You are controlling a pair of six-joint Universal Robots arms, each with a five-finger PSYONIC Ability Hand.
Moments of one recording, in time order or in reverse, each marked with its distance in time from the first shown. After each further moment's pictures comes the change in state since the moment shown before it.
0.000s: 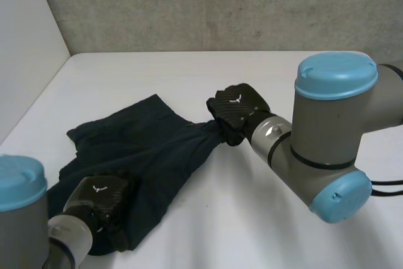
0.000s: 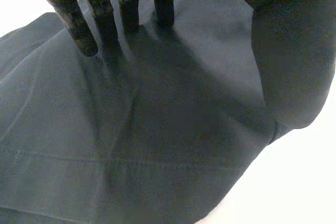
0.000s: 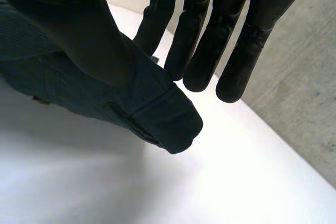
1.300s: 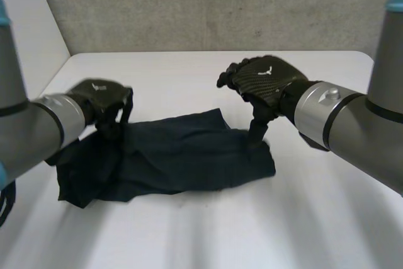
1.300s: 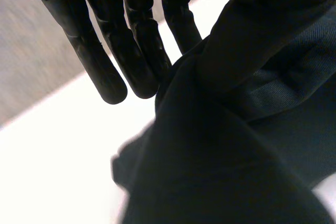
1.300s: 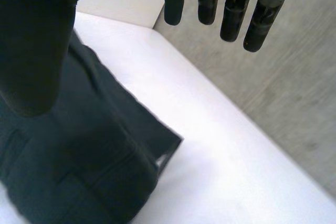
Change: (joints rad) left arm 0.114 -0.165 0.710 -0.408 0.176 0.174; right arm -0.105 -0.206 -0.069 0.323 -0.120 0.001; left_hand 0.891 0.972 0.943 0.970 0.916; right_hand -0.764 -0.932 -0.935 -0.932 -0.872
